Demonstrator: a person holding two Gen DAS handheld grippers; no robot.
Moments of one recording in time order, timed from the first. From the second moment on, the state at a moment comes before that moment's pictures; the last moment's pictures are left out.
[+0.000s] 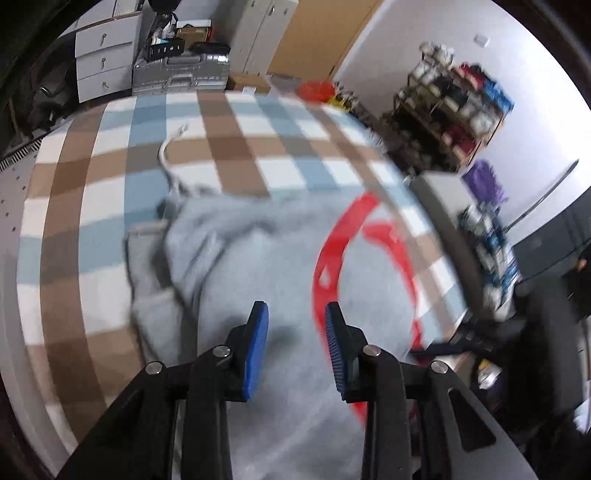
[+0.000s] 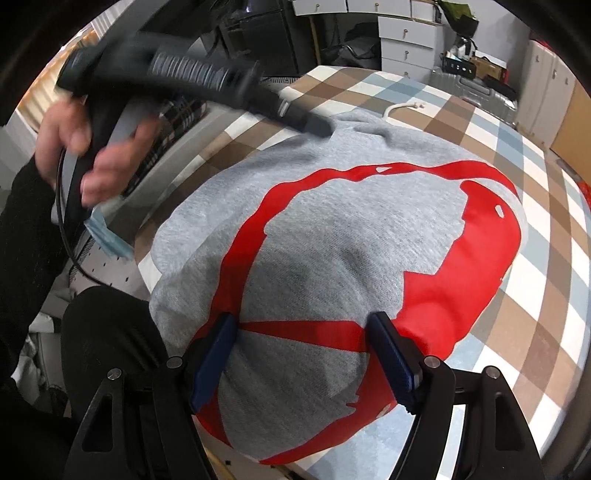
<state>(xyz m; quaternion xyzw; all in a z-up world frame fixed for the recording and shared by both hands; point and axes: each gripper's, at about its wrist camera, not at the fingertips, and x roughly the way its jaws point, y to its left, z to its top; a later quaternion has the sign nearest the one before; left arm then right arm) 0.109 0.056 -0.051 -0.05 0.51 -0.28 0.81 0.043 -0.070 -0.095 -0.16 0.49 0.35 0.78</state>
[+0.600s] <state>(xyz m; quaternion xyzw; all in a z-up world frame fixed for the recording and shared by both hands) 0.089 0.062 -0.073 -0.04 0.51 -0.25 0.82 0.040 -0.052 -0.097 -0.21 0.51 0.32 0.77</state>
